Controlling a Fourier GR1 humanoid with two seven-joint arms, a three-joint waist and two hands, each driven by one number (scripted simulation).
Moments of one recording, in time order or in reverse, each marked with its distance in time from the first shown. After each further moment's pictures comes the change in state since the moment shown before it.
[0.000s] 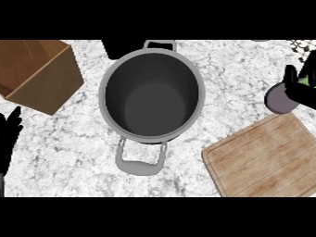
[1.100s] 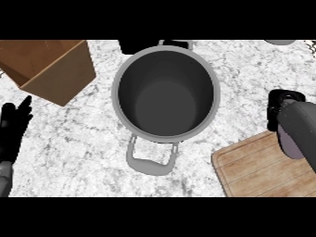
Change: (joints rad) left arm -0.080 0.001 -0.039 0.022 -0.001 -0.018 0.002; right arm -0.345 0.204 0.306 1.078 0.158 0.737 0.451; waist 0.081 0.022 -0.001
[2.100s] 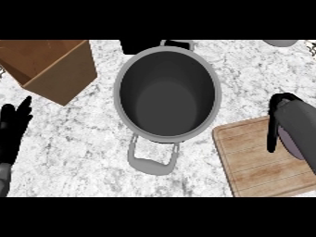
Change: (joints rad) left arm 0.010 0.057 -0.066 -0.018 0.061 0.050 -0.001; right arm -0.040 0.037 -0.034 0.138 -0.269 0.119 0.240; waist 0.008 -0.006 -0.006
